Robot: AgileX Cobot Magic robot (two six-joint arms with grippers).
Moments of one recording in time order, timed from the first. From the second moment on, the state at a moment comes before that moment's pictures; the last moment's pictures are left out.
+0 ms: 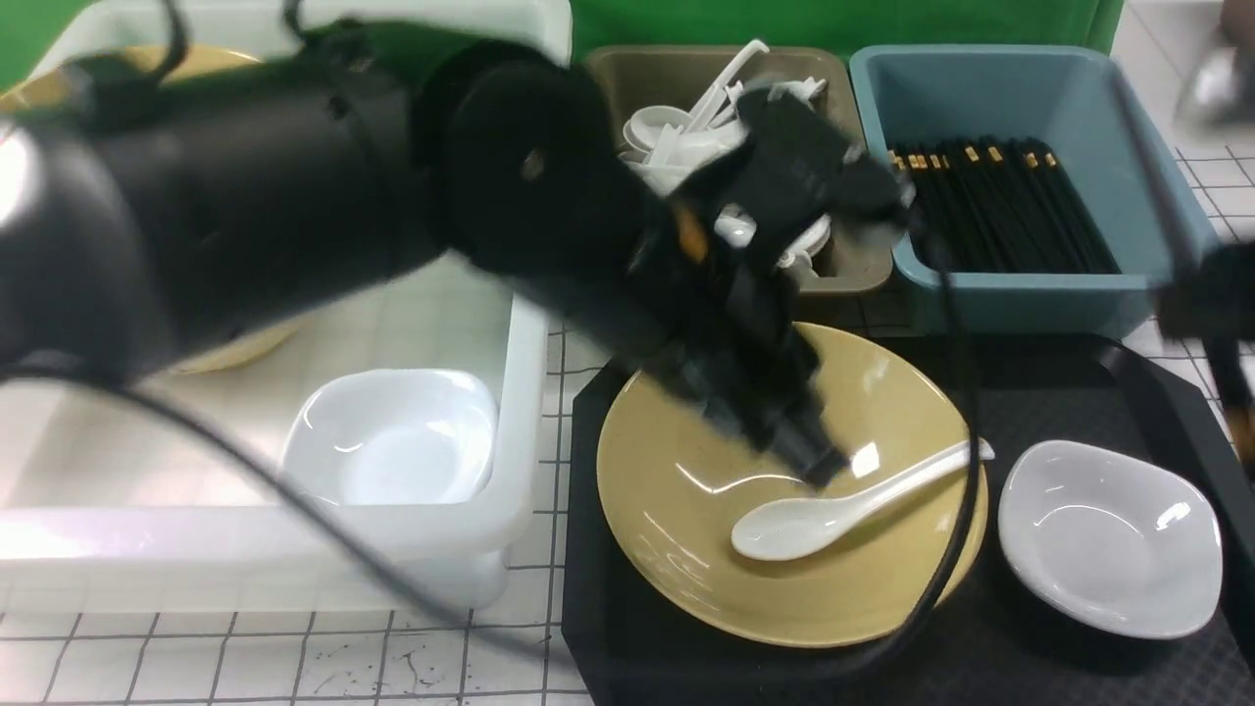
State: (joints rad) right arm 0.11 1.32 -1.17 0.06 0.90 -0.06; left arm -0.80 1.62 -1.43 -0.21 0.79 0.41
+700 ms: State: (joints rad) right arm 0.05 2.12 -1.94 0.05 0.91 0.05; left arm -0.79 1.77 -1.91 0.10 1.02 0.27
